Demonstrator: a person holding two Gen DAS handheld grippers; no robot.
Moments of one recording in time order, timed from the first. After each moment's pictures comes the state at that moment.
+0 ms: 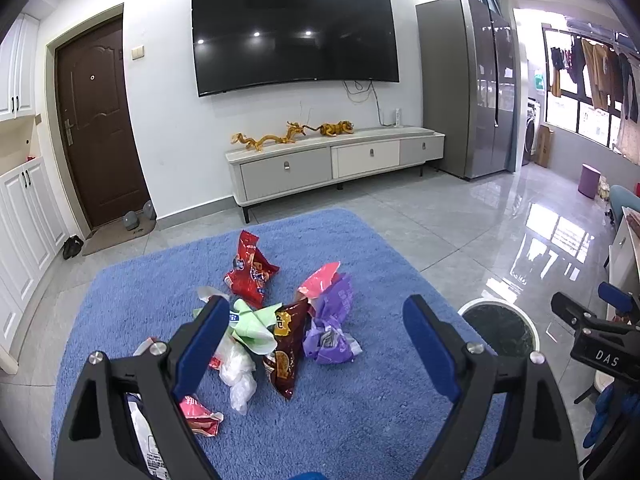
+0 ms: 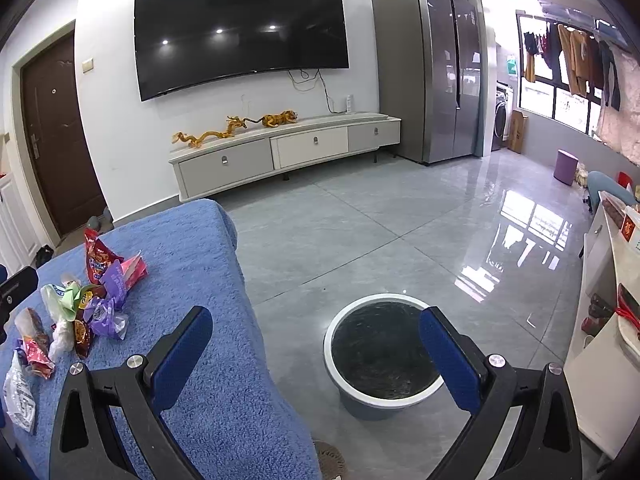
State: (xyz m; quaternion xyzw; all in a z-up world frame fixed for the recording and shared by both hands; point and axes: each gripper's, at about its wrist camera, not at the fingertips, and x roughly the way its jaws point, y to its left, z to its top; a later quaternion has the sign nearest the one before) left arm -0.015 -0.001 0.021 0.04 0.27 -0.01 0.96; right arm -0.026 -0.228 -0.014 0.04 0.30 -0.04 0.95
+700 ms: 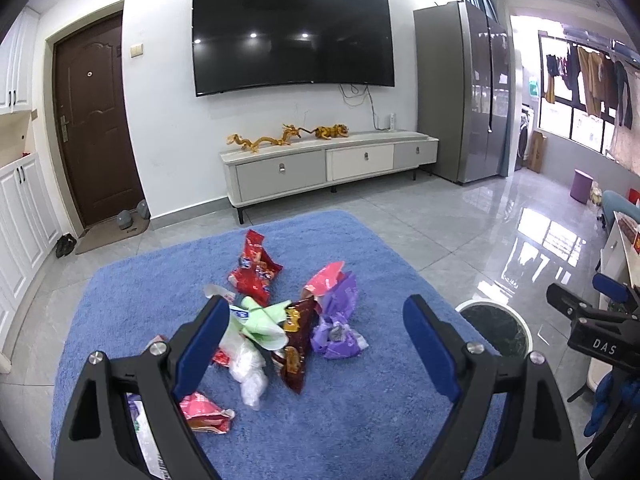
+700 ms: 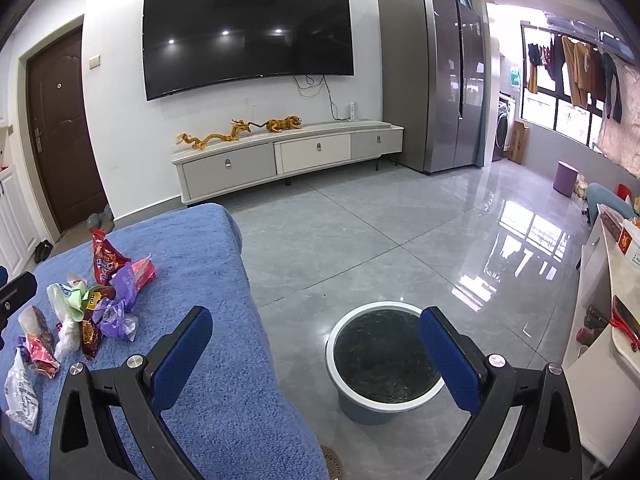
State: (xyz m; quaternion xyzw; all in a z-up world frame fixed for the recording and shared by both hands) left arm -0.025 0.021 0.023 0.03 0.26 -0.02 0.96; right arm -0.030 -0.212 -0.003 0.03 0.29 -0.03 0.96
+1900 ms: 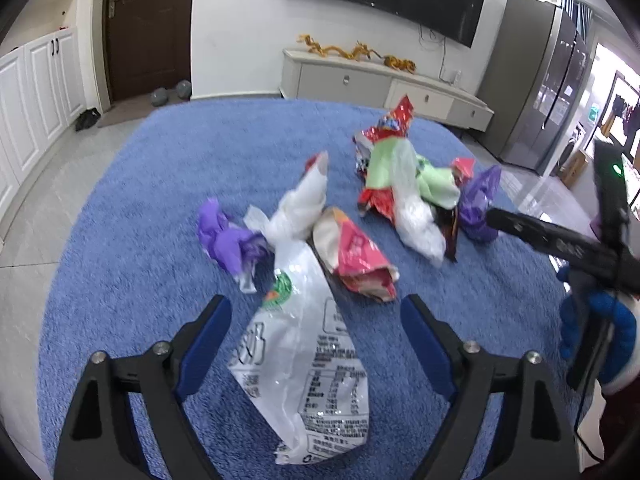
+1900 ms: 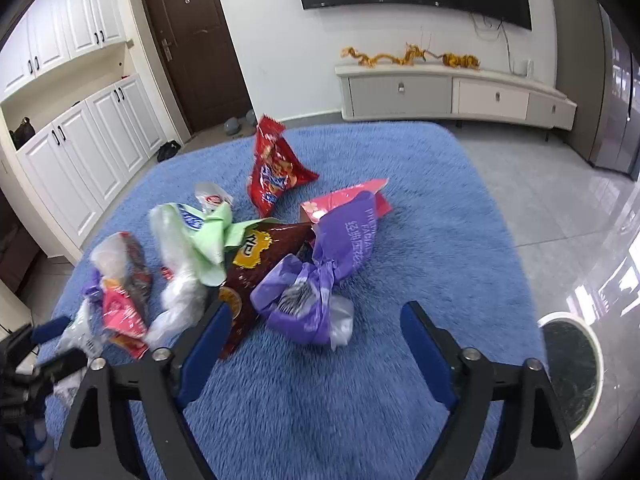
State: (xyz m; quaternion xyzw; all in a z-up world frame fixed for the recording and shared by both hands) left arm -0.067 0.175 -0.069 -0.10 0.42 0.03 0.90; right arm 0.065 -0.041 -0.067 -0.01 0.41 0.25 0.88
